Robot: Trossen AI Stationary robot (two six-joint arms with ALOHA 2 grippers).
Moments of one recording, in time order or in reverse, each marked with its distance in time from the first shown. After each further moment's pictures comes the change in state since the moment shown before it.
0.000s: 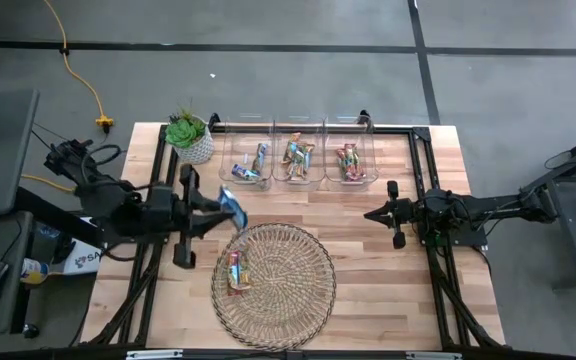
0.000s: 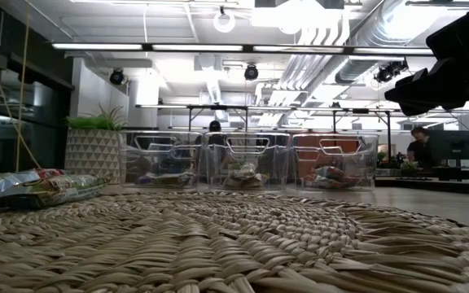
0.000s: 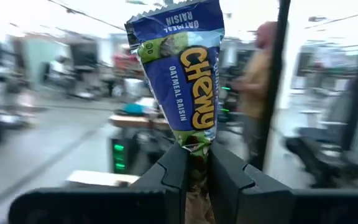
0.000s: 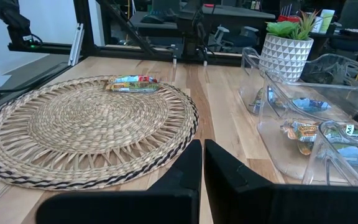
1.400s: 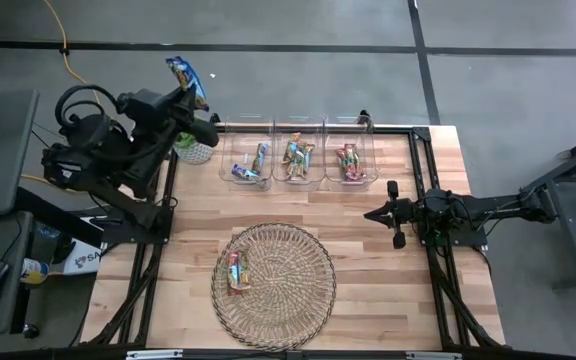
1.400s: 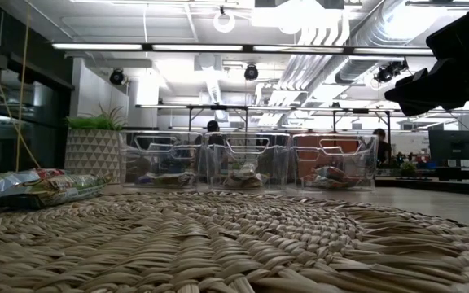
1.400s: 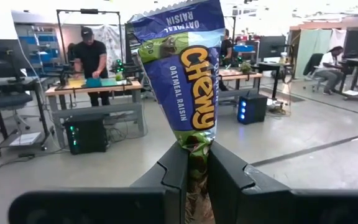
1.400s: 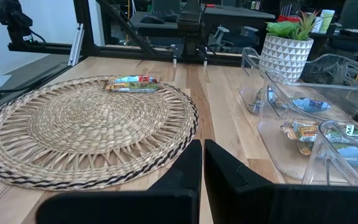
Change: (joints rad) left arm 0.334 0.133 0.376 0.030 -0.802 0.361; right arm 0.000 0.000 0.000 0.000 0.000 0.000
